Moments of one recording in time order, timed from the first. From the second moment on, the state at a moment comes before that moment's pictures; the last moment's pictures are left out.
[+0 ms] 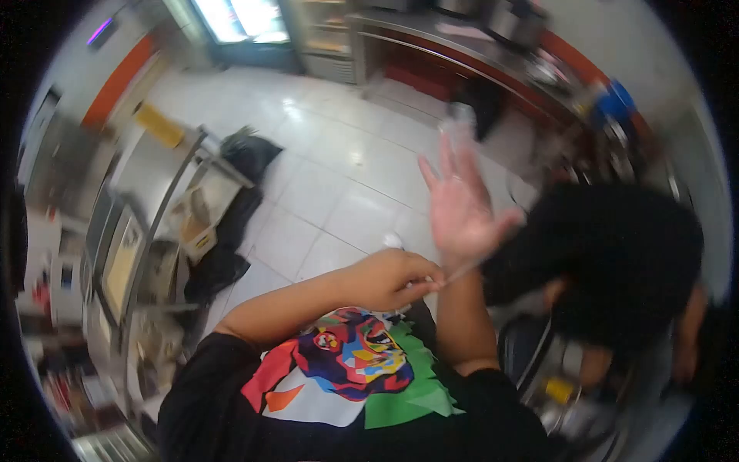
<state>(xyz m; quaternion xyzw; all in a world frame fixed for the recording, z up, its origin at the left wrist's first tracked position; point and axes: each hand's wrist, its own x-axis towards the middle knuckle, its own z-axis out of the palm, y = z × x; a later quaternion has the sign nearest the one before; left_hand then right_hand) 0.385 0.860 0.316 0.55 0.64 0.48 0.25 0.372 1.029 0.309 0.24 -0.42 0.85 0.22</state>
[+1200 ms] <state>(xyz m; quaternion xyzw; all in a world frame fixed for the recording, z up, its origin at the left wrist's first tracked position) 0.192 0.867 0.416 0.45 0.29 0.49 0.68 0.285 0.885 0.438 0.46 -0.20 0.80 -0.34</state>
